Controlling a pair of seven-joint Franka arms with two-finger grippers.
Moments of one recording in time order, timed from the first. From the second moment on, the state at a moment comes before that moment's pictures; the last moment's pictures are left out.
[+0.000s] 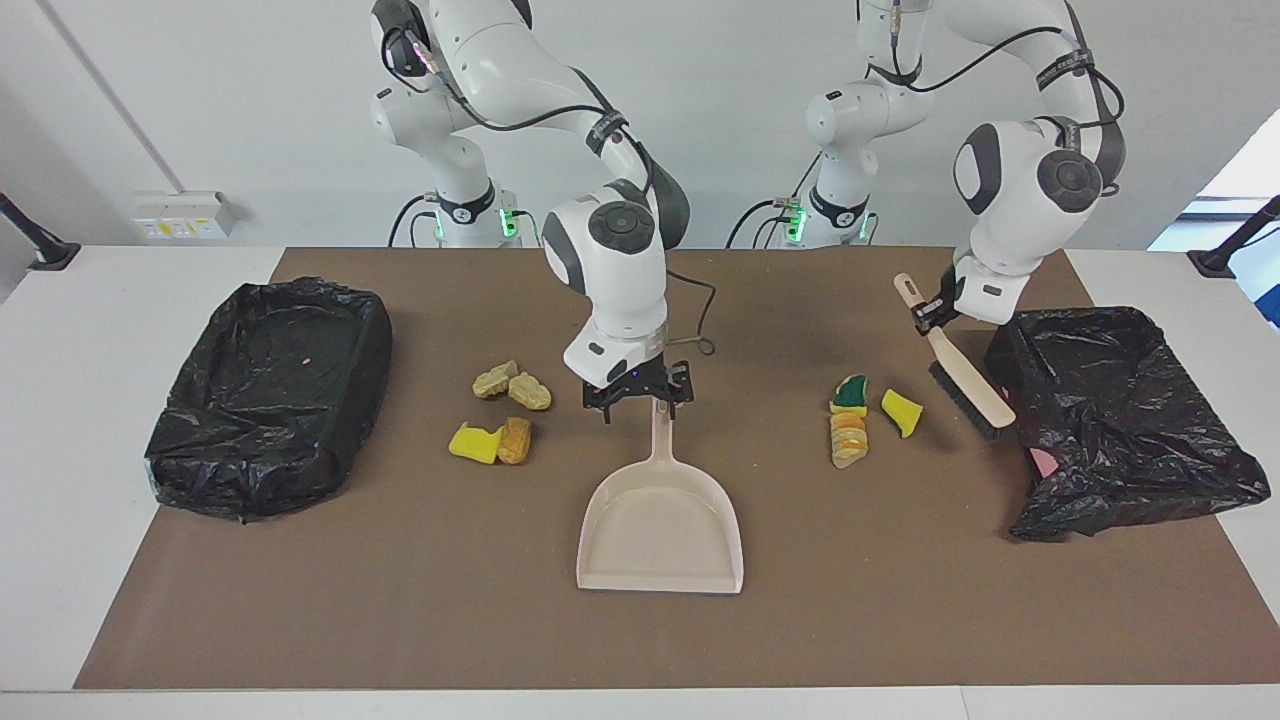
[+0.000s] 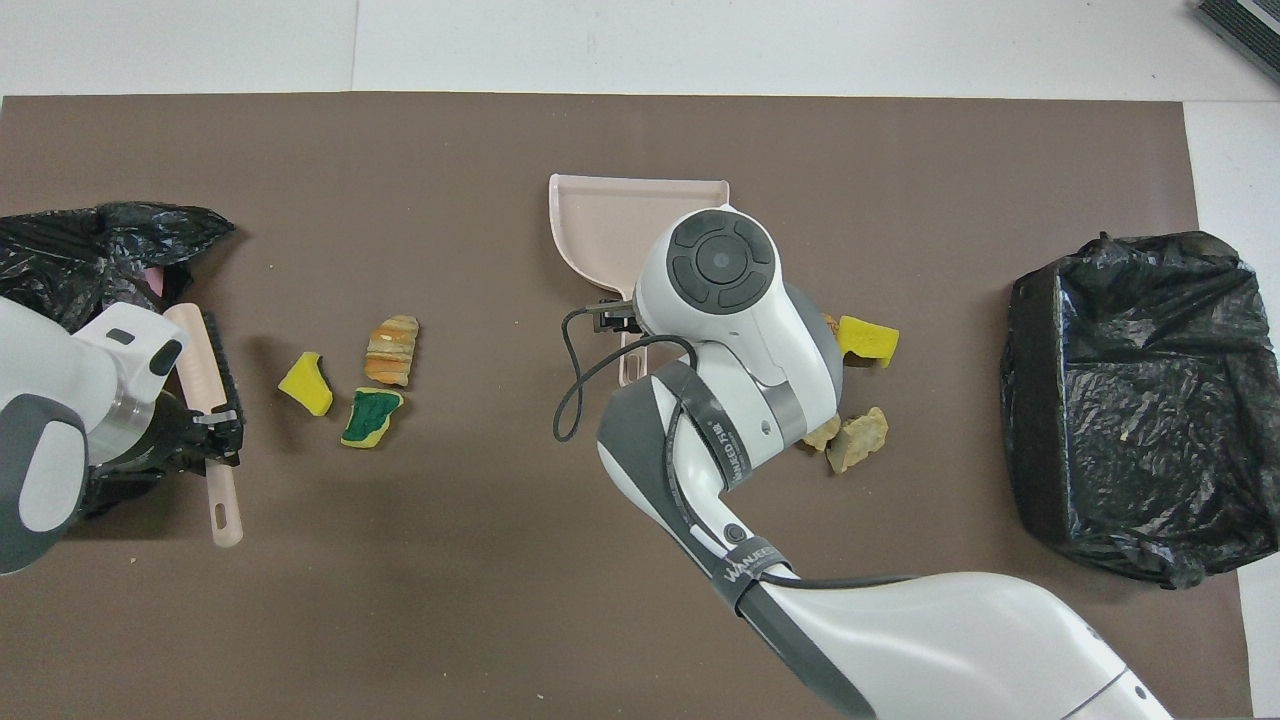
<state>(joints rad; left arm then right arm) 0.34 -0.09 -0.33 -2.19 -0.02 1.90 -0.28 0.53 0.49 0.00 -1.55 0.00 2.15 0.51</state>
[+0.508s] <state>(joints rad) 0.33 -0.08 -0.36 -2.25 -0.02 1.94 -0.21 0.56 0.51 0.00 -1.55 0.00 2.16 0.51</state>
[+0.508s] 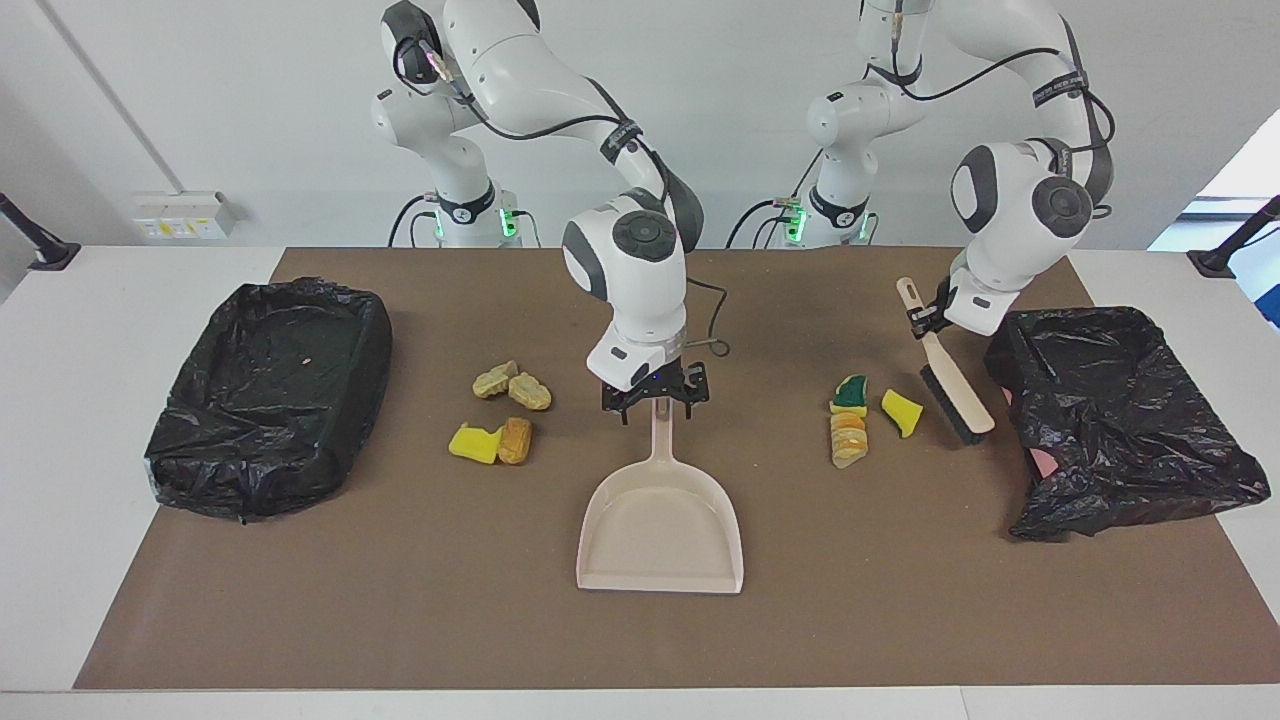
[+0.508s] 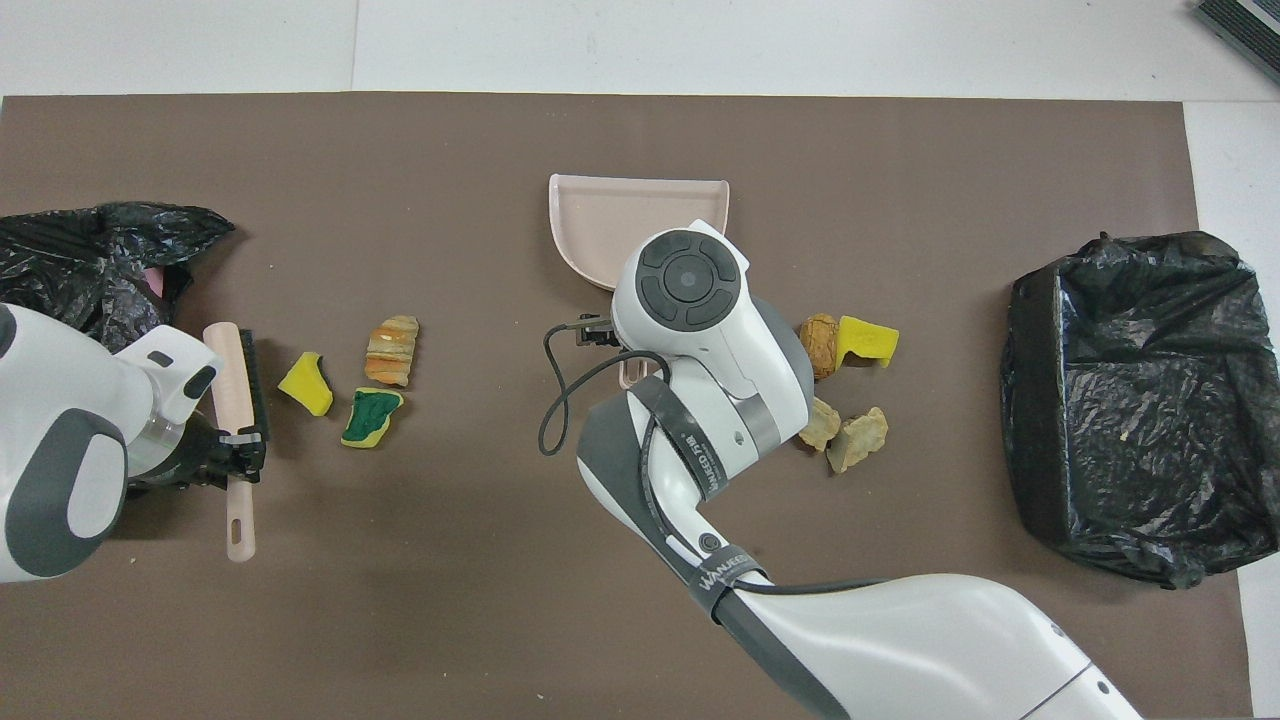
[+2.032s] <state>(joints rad) 0.27 -0.04 -0.35 -2.25 -0.08 2.06 -0.07 0.55 0.43 -0.02 -1.58 0.00 2.14 0.21</state>
